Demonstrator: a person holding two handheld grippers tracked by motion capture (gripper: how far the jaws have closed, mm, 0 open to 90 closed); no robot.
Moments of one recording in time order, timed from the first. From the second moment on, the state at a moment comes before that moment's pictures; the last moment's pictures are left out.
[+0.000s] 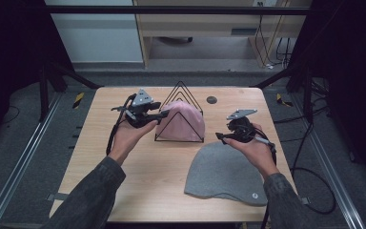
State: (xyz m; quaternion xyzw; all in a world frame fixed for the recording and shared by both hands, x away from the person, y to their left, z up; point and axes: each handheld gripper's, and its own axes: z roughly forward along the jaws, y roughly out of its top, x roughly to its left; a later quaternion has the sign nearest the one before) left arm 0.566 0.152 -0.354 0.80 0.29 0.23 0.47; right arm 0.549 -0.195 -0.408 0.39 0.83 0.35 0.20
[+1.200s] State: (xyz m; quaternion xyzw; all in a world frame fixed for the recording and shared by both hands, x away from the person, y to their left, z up) left arm 0.455 0.255 -0.450 0.83 0.38 0.24 0.32; right arm 0.558 -0.247 -0.477 0.48 0.82 0.27 0.13
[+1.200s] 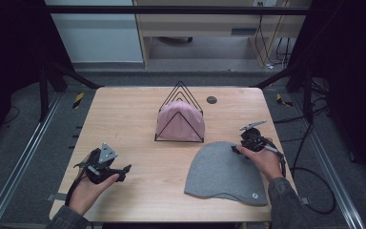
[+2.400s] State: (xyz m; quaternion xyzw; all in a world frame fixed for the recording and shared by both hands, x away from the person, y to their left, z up) left arm 0.462 0.253 -0.463 0.85 0.38 0.20 0.31; right arm 0.502 -0.243 -0.431 0.39 0.83 0.36 0.15
